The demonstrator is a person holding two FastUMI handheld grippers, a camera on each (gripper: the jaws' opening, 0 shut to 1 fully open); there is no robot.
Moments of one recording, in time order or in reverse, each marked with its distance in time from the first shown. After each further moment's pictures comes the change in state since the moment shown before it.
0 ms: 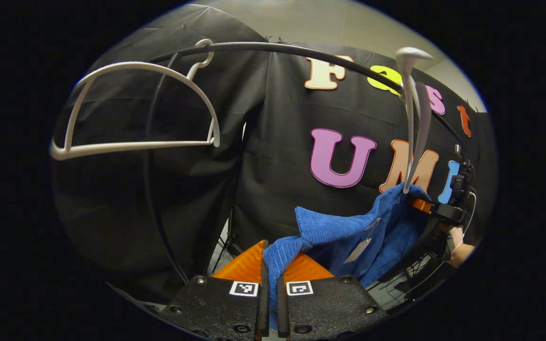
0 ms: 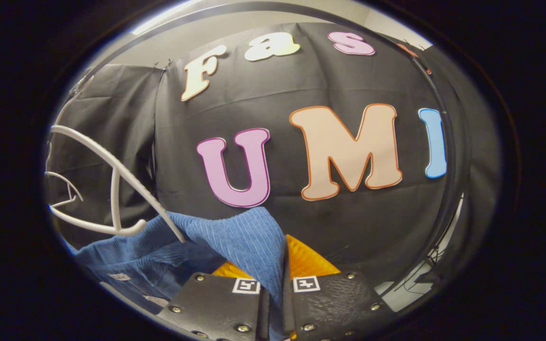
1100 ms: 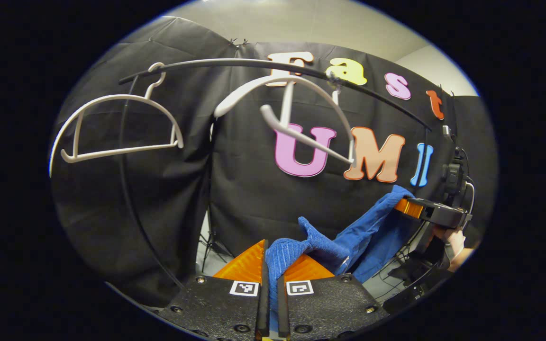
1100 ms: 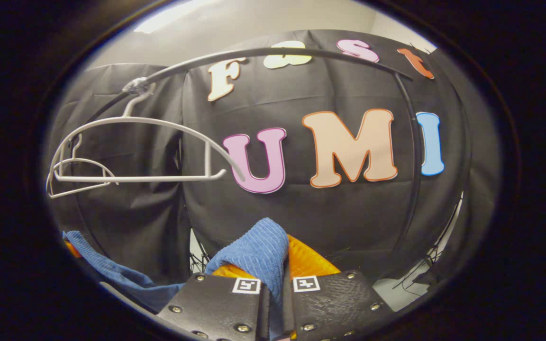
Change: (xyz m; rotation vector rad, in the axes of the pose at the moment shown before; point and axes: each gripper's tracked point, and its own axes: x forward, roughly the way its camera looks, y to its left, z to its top) left arm -0.048 -0.101 -0.012 0.084 0.000 -0.165; right arm -0.121 0.015 -0.011 -0.040 0.006 0.117
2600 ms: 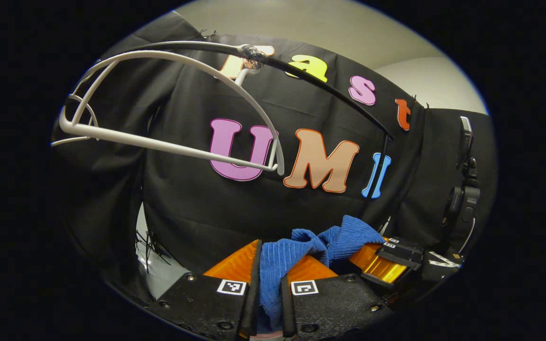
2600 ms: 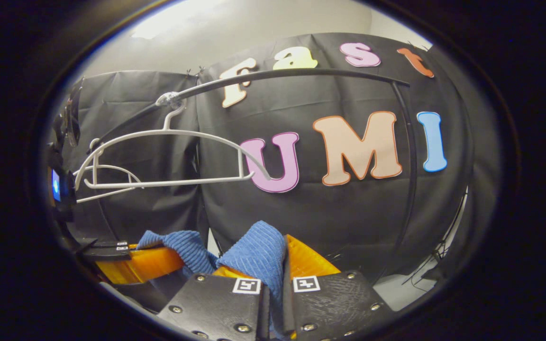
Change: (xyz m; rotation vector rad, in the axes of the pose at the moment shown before) left arm 0.071 -0.146 0.006 -0.072 0.018 -0.271; right arm -0.048 0.020 -0.001 0.039 0.014 0.045
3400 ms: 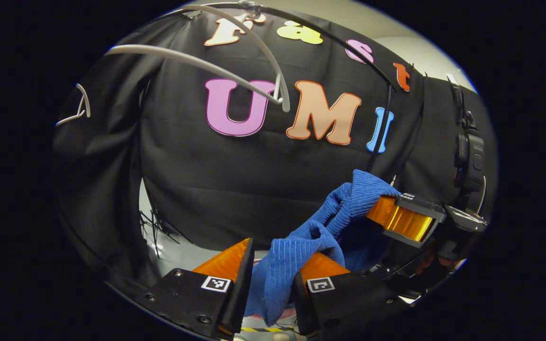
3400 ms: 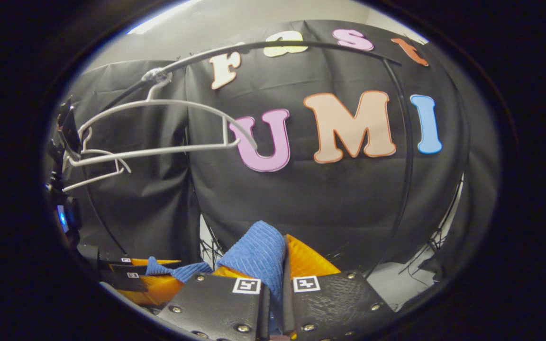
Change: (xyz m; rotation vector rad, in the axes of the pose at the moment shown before) left arm 0.000 0.024 -0.099 0.071 0.263 0.008; right arm 0.009 -0.019 -0.068 0.001 0.136 -0.058
